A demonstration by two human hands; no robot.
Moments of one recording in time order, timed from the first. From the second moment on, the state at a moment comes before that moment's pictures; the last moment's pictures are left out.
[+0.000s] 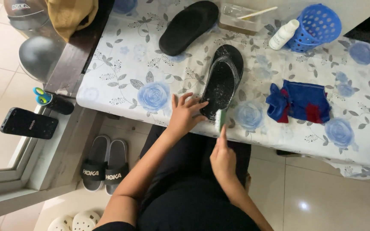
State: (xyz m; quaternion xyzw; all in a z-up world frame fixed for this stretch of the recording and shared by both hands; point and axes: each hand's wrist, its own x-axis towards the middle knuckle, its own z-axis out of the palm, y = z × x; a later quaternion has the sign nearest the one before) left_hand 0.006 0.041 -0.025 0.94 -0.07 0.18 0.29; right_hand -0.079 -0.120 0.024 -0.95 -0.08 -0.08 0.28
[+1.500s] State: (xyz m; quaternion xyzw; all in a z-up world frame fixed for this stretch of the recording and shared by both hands) left_hand -0.011 0.054 0.010 0.75 -0.03 0.21 0.63; right_hand -0.015 -0.132 0.003 -0.89 -0.28 -0.36 -0.03
